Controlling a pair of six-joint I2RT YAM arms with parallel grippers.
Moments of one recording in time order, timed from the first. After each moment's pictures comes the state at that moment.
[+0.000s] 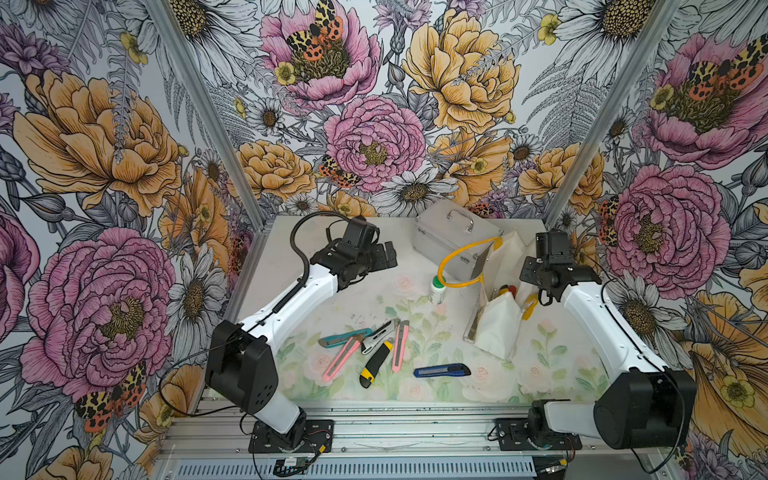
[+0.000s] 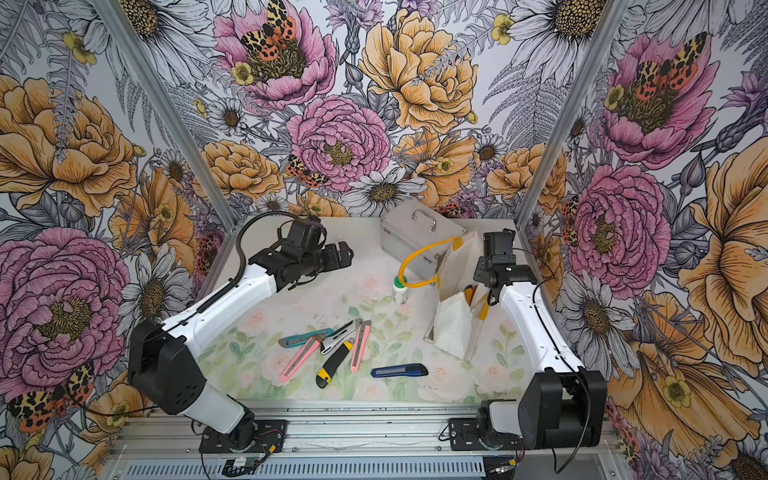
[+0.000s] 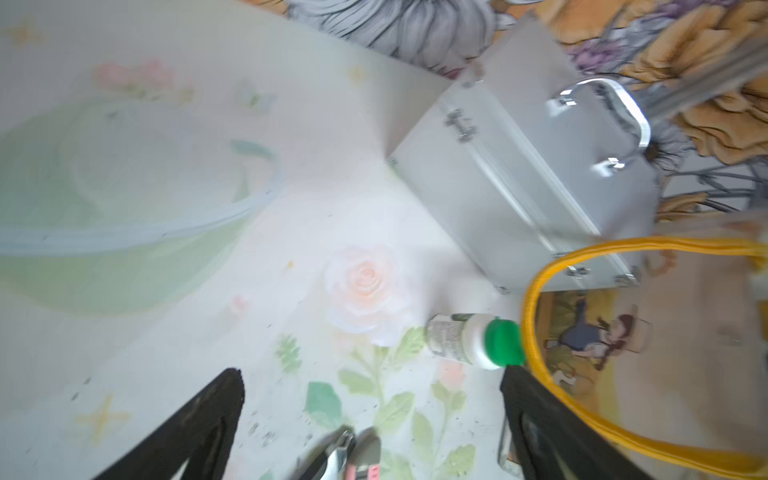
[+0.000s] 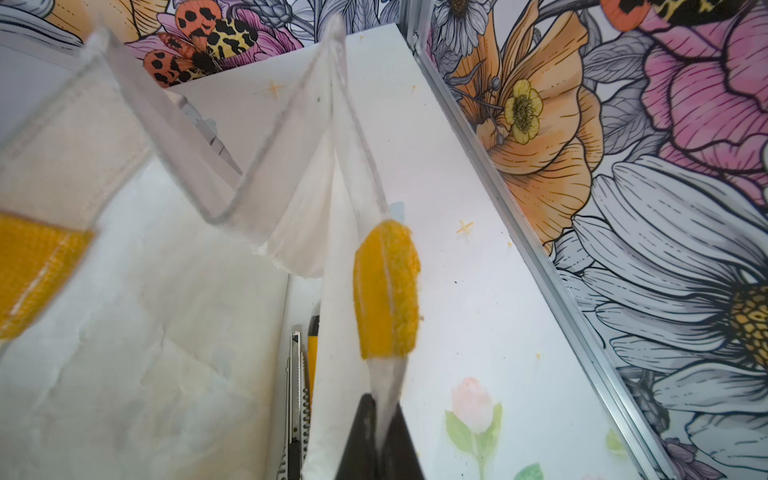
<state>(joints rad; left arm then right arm) -0.48 1.53 1.29 -0.60 -0.05 -0.68 0.00 1.33 1.14 -0.69 0.29 0.31</state>
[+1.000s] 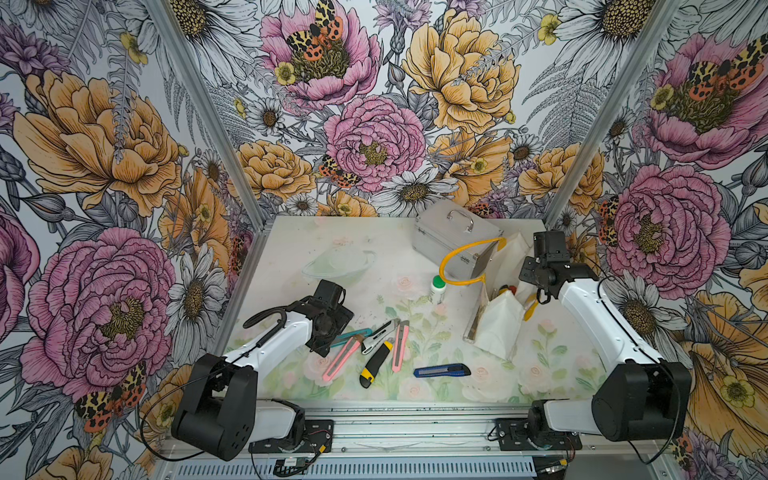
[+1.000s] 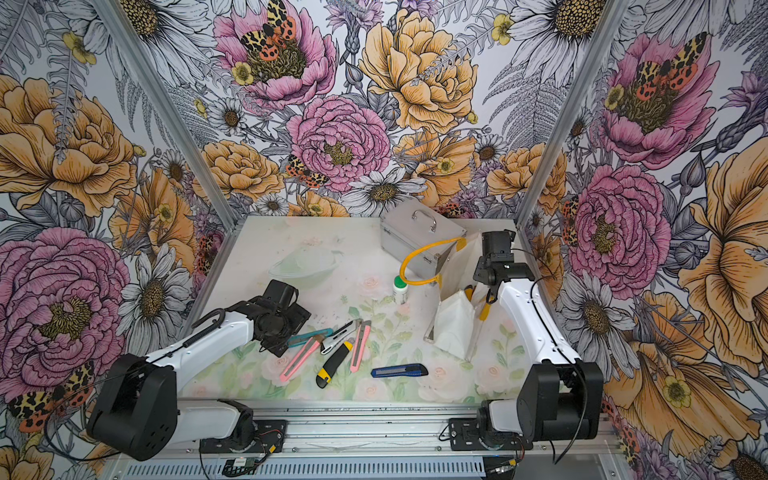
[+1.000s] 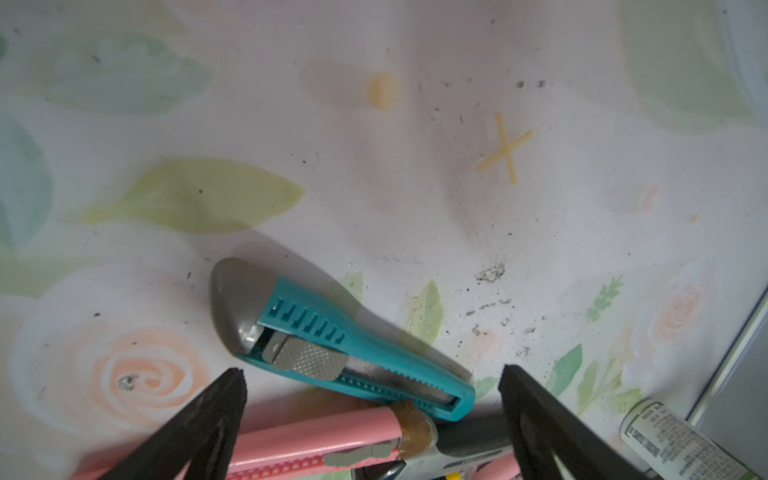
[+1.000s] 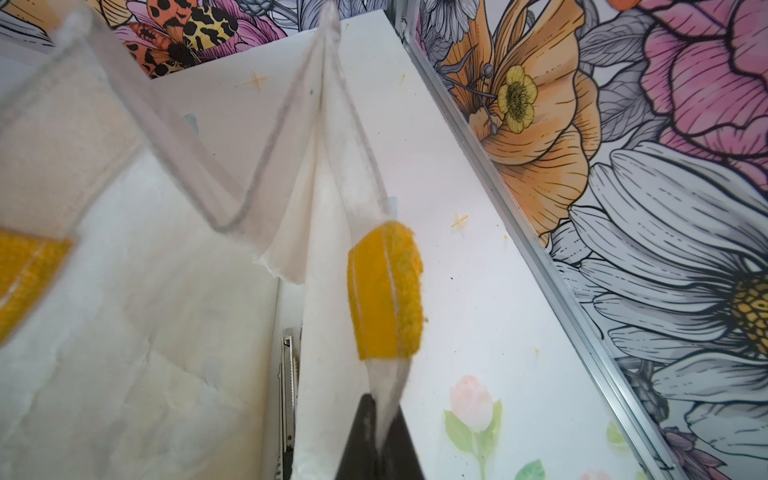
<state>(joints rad) -0.34 1.34 0.73 -0.67 -0.03 -1.32 0.00 1.36 1.14 -0.69 0.31 0.33</state>
